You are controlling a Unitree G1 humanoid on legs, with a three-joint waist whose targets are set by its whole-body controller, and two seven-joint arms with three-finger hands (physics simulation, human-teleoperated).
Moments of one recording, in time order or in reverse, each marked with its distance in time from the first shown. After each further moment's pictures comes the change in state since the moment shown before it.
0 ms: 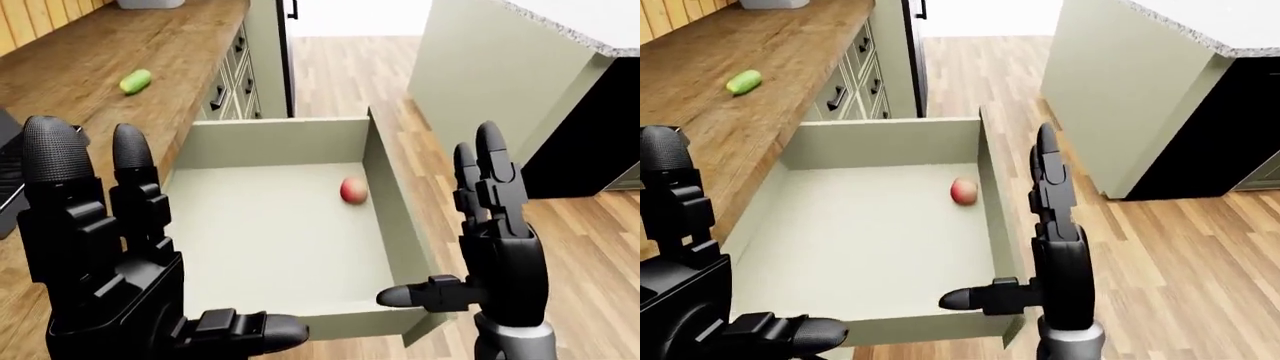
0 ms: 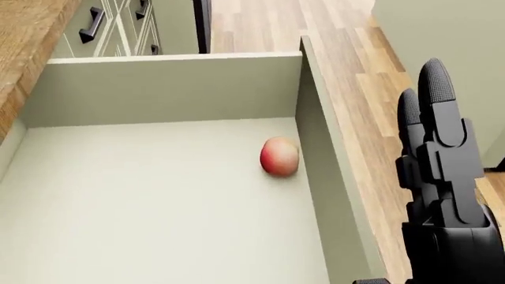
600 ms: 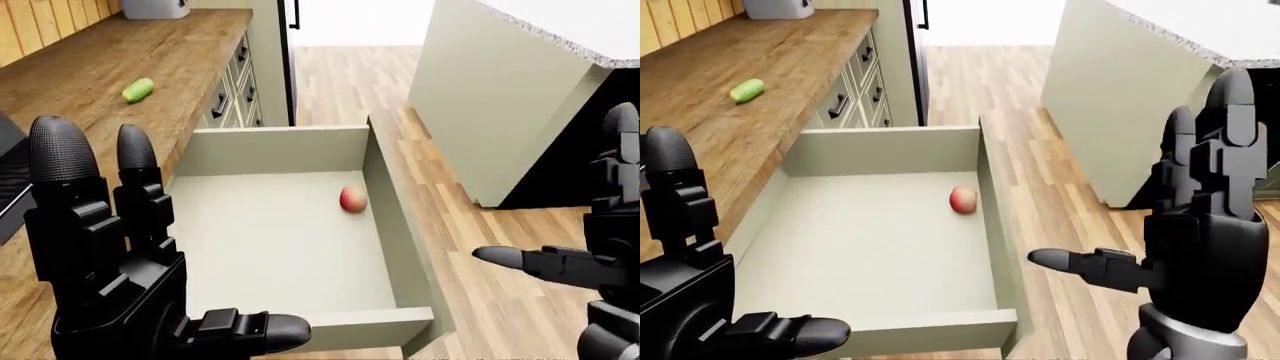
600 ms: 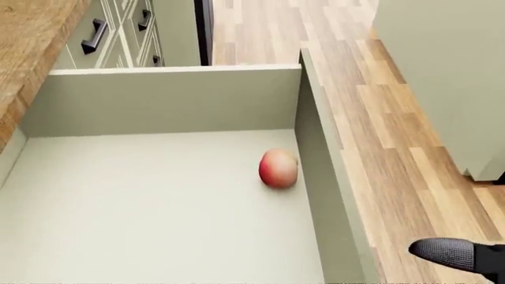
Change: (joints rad) left arm 0.002 0.003 -0.012 0.000 0.007 0.004 0.008; right arm -0.185 -0.076 -0.497 -0.196 0.257 0.335 0.020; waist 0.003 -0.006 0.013
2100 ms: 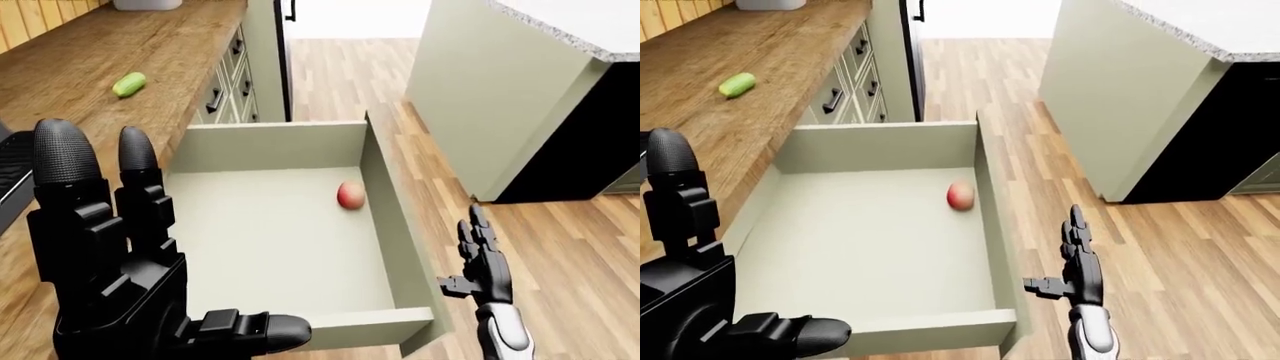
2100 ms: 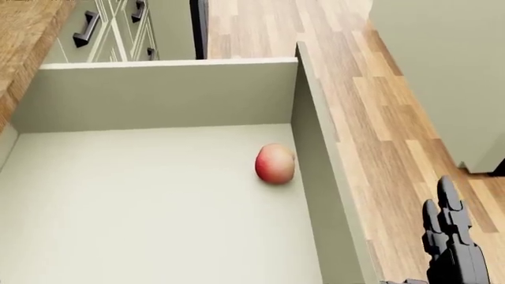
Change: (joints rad) left arm 0.007 0.003 -0.004 0.002 0.006 -0.003 0.008; right arm -0.060 -0.065 0.137 1.398 0.095 -0.724 0.111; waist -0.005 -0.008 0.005
